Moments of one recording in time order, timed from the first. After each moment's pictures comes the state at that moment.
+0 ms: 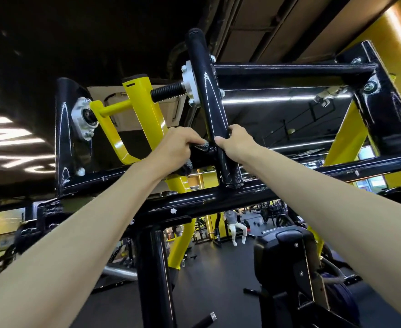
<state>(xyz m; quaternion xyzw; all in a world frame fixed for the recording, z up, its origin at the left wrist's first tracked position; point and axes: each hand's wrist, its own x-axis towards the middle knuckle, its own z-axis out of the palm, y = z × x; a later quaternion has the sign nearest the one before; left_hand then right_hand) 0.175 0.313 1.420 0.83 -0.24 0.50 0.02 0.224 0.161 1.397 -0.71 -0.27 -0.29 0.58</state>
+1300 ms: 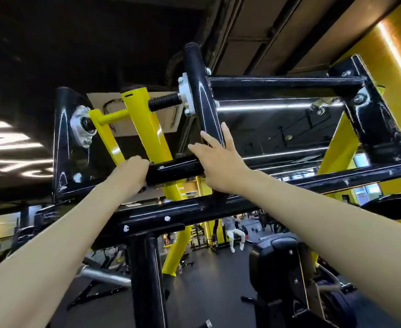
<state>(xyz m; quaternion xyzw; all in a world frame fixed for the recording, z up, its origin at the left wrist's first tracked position) 0.153 0.370 1.411 0.88 0.11 0.41 -0.21 0.210 0.163 1.379 -0.75 -0.31 -0.58 -0.01</state>
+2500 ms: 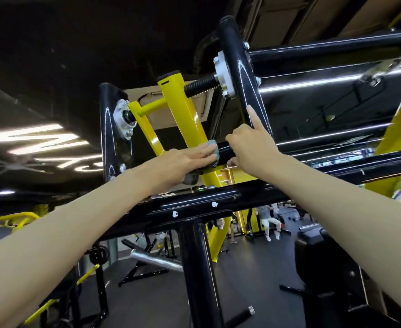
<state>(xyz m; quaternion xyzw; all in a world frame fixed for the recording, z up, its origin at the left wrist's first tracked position) 0.136 0.403 1.410 0.84 -0.23 0.35 -0.34 0.215 0.205 1.388 -0.77 -0.24 -0.58 -0.07</state>
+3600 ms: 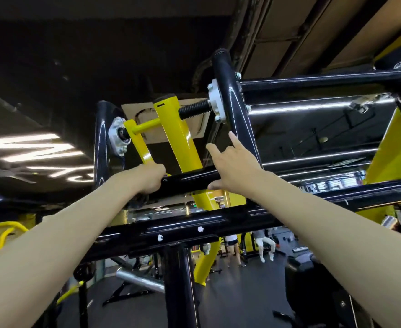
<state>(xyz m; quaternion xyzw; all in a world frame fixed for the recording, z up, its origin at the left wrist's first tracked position) 0.136 0.394 1.438 0.92 0.15 0.30 -0.21 0.210 0.197 1.402 -0.76 -0.30 -0.57 -0.06</state>
